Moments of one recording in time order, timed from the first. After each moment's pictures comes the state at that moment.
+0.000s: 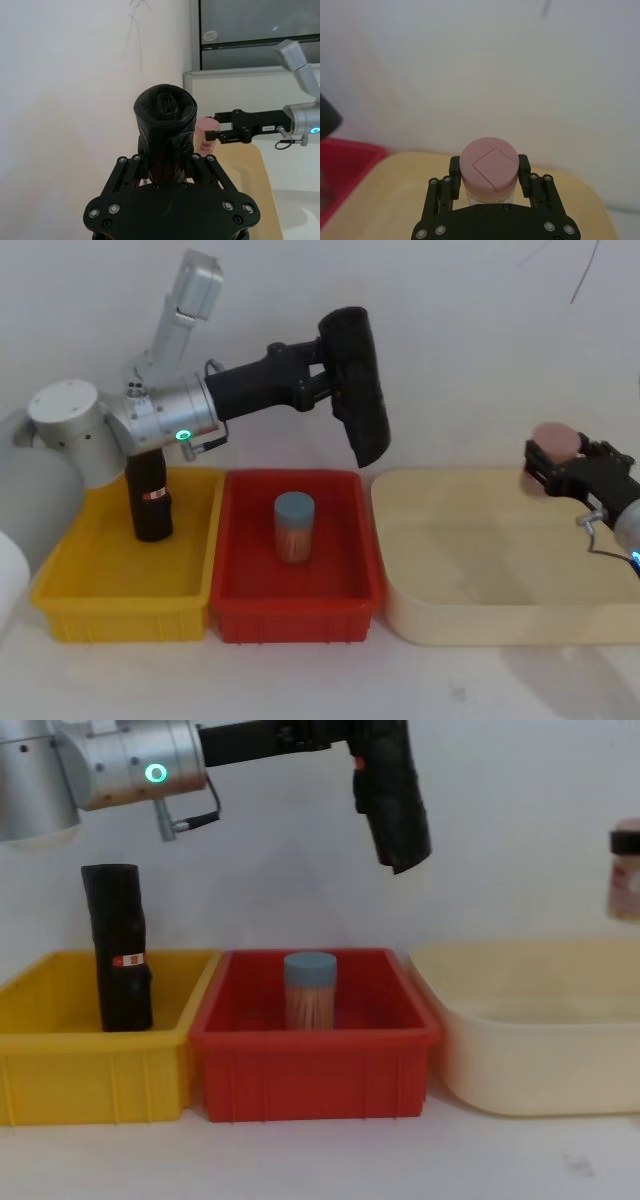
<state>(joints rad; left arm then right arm) -1.17 0.10 0.56 -0.49 -0.65 -0.22 -1.13 0.42 0.38 -0.19 -1.55 0.32 0.37 0.11</state>
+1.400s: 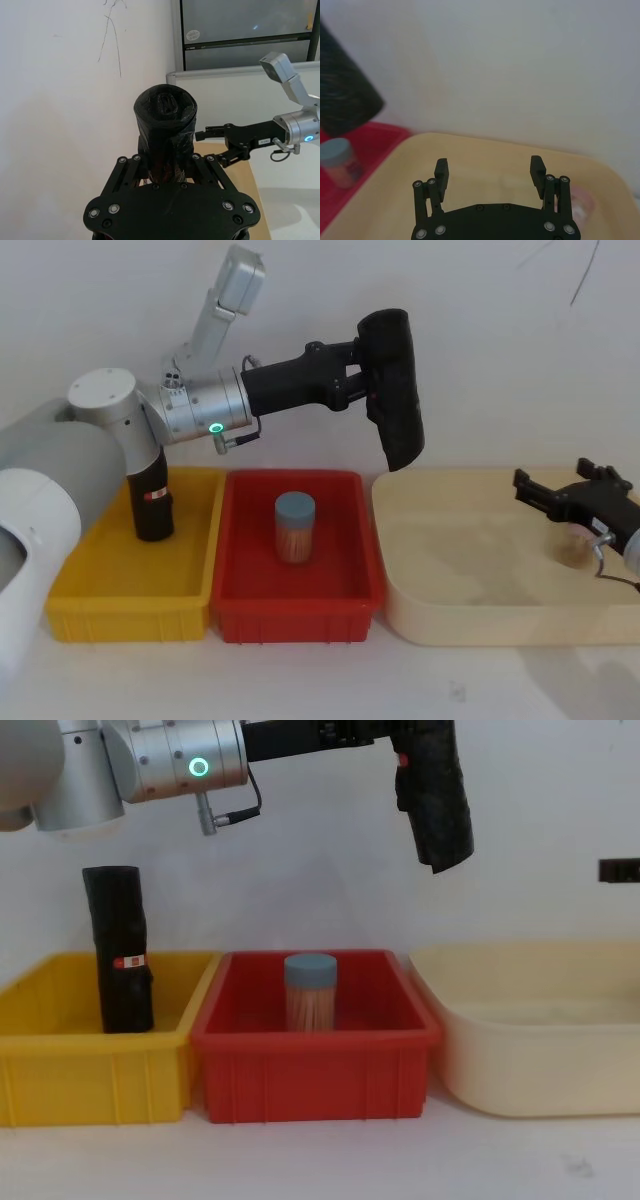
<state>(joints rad) -1.33 -0.03 0.62 -0.16 -0.71 -0.32 -1.25 0.38 0.40 -0.15 -1.55 0.37 0.38 0.22</state>
